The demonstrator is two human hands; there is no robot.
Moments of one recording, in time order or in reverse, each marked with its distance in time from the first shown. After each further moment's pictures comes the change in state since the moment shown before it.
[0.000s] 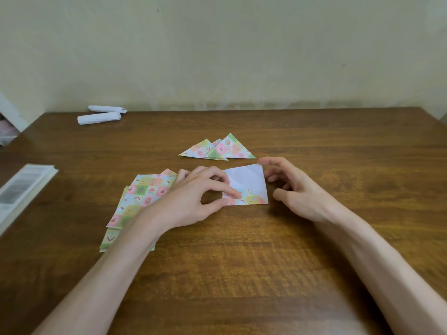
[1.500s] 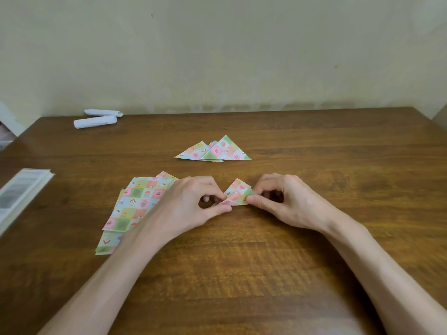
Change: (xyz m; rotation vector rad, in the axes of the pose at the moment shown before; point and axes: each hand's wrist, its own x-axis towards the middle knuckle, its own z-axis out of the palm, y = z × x) left_hand -0.006 0.005 0.014 -0.091 0.254 0.064; right_hand -0.006 -0.006 -0.001 -0.326 -0.075 -0.305
